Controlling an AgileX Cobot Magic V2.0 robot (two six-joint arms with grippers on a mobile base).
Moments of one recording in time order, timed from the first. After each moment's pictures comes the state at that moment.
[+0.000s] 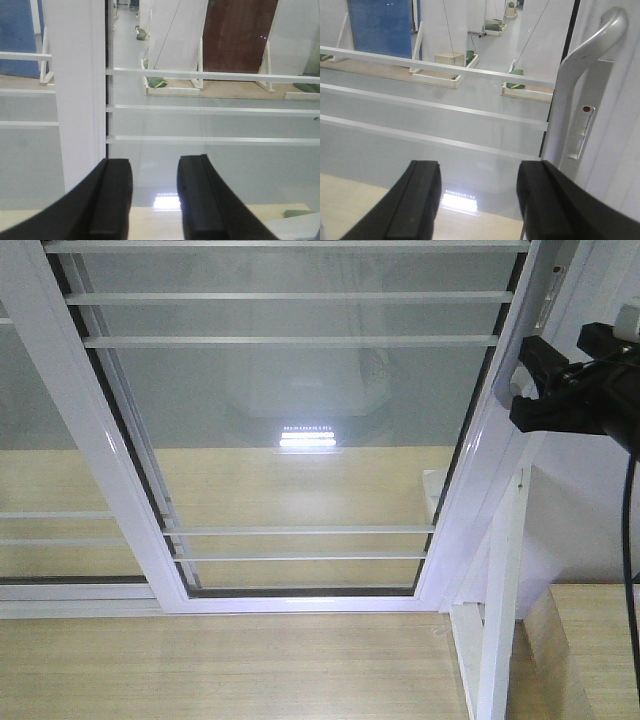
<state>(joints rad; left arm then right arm) -0.11 0.73 -0.51 -0.26 -0.03 0.15 0.22 1.10 -0.60 0.02 -0.26 -0.06</state>
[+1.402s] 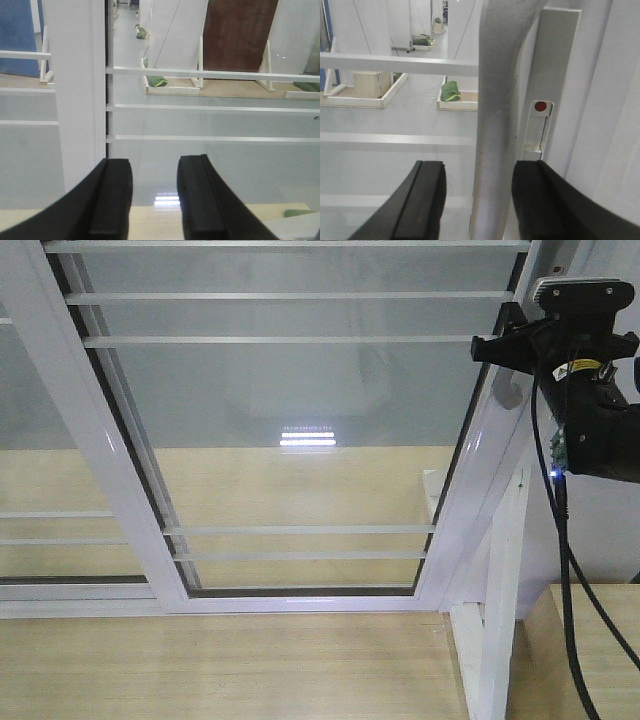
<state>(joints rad) -0.11 0.73 -0.51 -0.26 -0.03 0.15 0.14 1.78 -0.90 0.27 -0.74 -0.24</state>
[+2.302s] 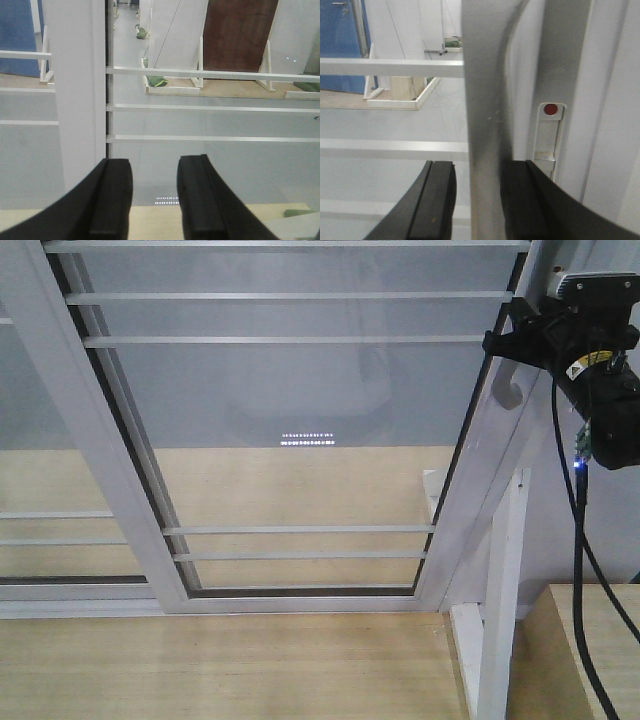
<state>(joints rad) -0.11 0.73 -0.51 -0.26 -0.03 0.15 0.02 1.82 -0.97 -0.08 -0.71 0.09</state>
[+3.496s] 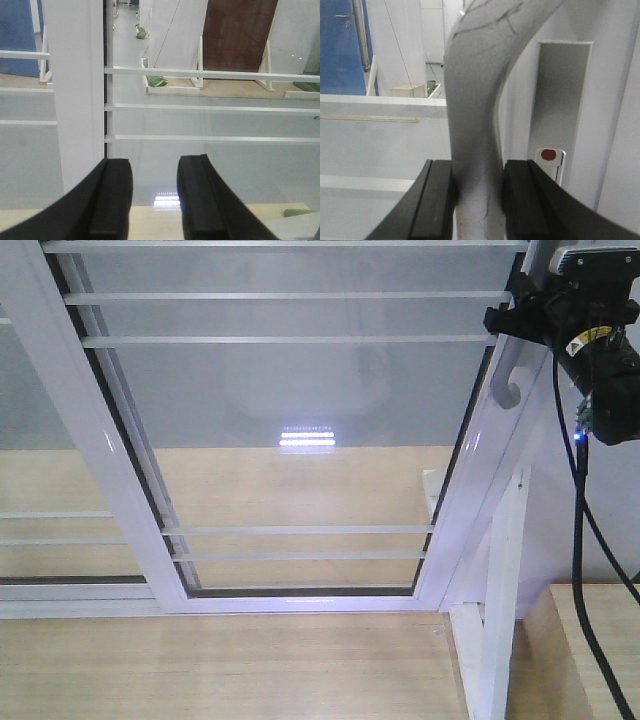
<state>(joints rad) -0.11 0.73 -0.51 -0.26 -0.03 0.15 0.02 1.87 -1.07 -0.14 -0.69 0.12</state>
